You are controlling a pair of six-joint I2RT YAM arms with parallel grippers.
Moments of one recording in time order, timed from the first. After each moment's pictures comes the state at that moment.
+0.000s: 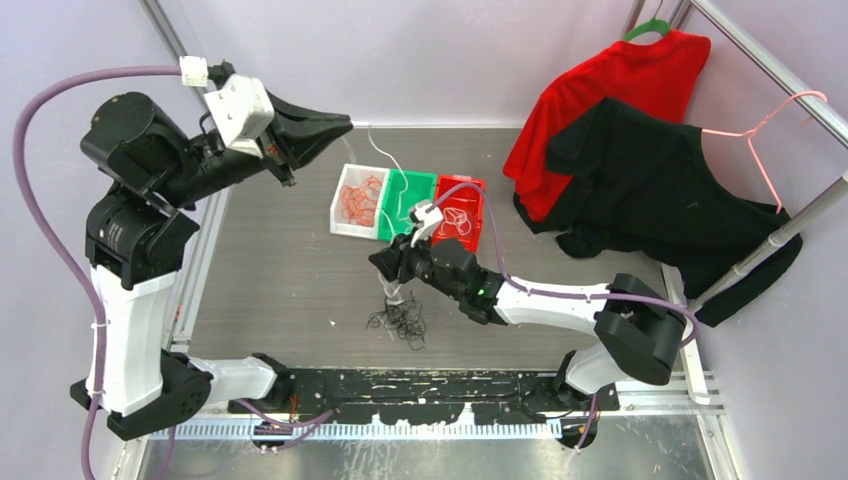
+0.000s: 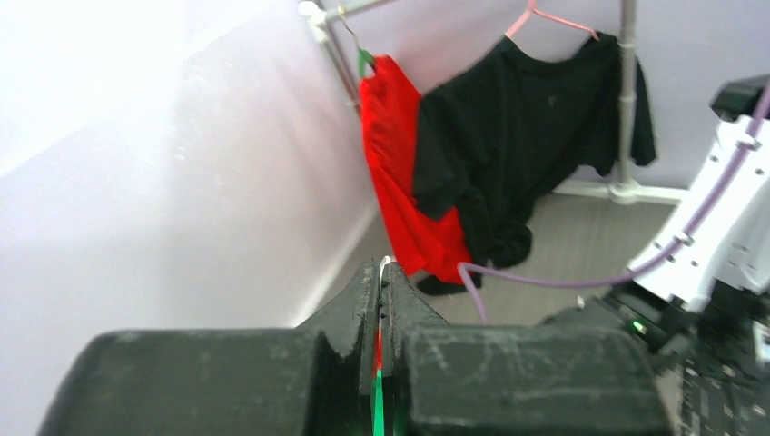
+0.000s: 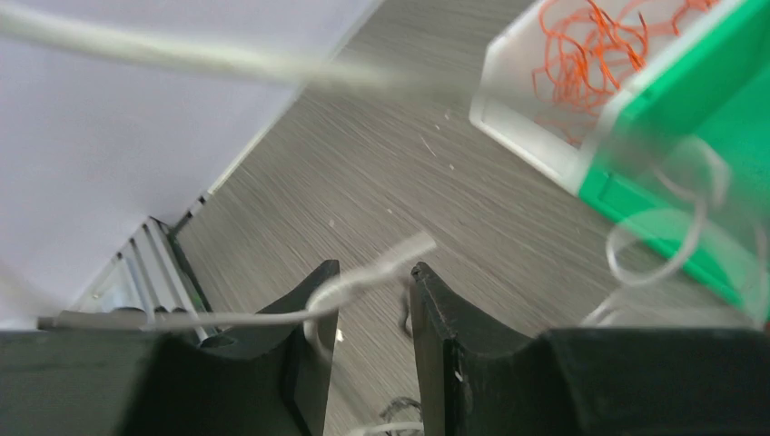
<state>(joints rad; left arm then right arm) -0.54 1.25 2.12 -0.72 0.62 0.26 1.02 1.45 0.78 0.56 0.11 0.50</state>
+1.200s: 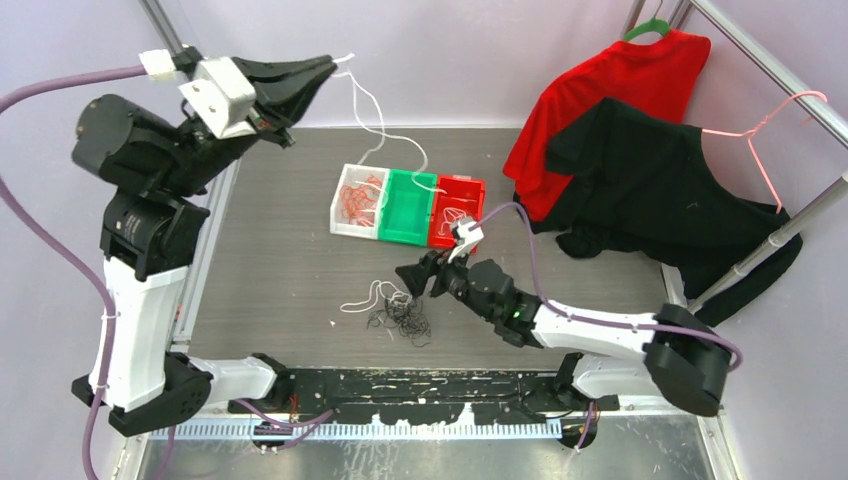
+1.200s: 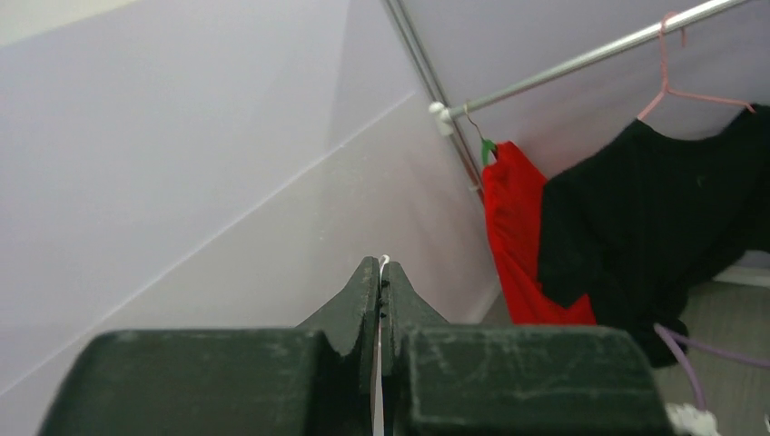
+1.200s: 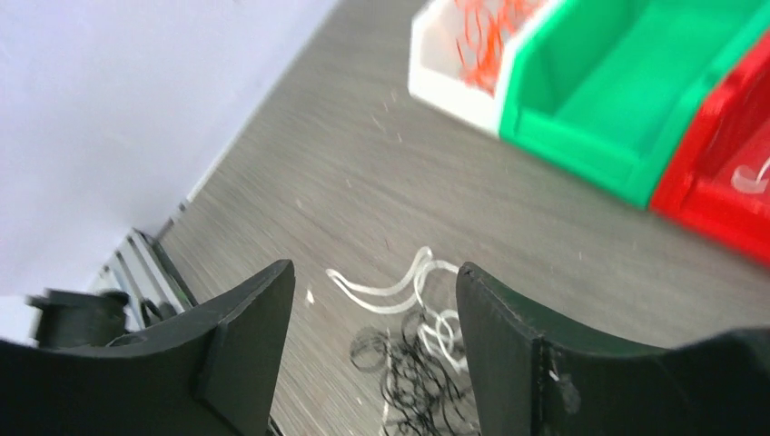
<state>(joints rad) -0.54 1.25 2.09 -0.34 0.44 0.33 1.02 1.24 0.47 0.61 0.22 0.57</state>
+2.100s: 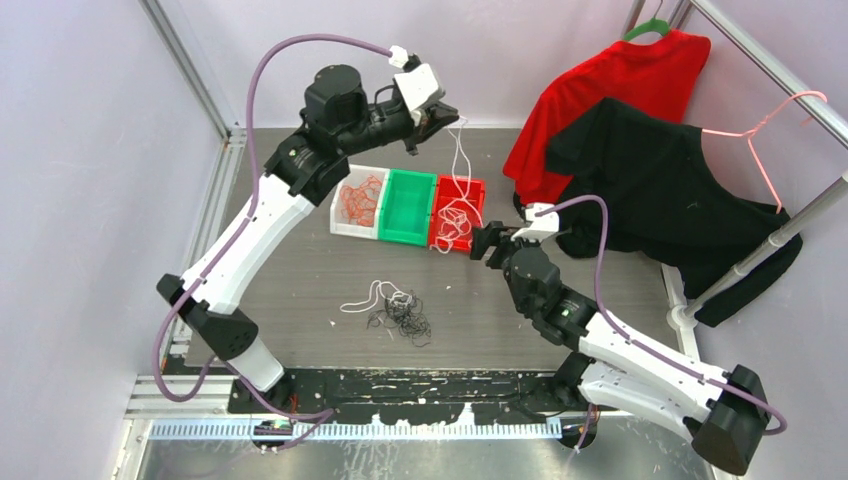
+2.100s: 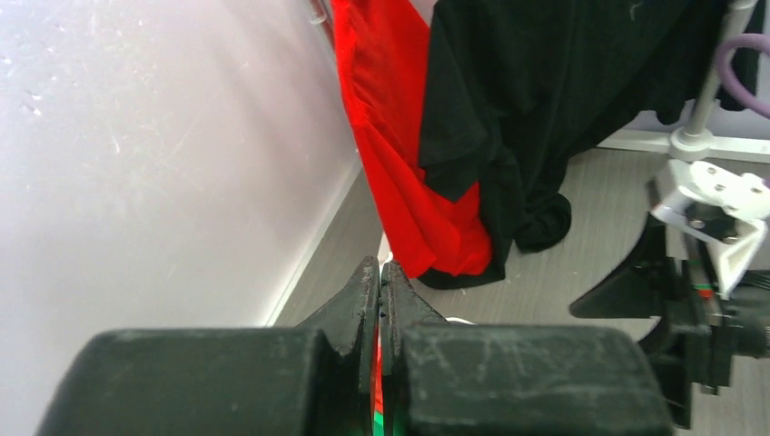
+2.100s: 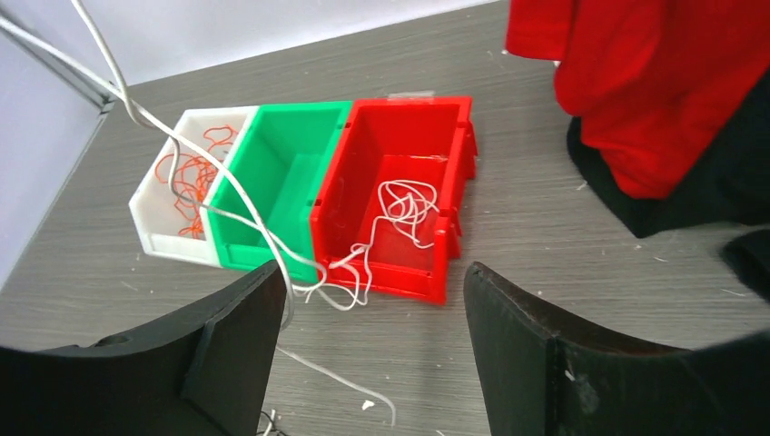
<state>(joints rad) -0.69 1.60 1.95 -0.34 0.47 0.33 0.84 0.85 0.56 0.13 0.67 0.44</state>
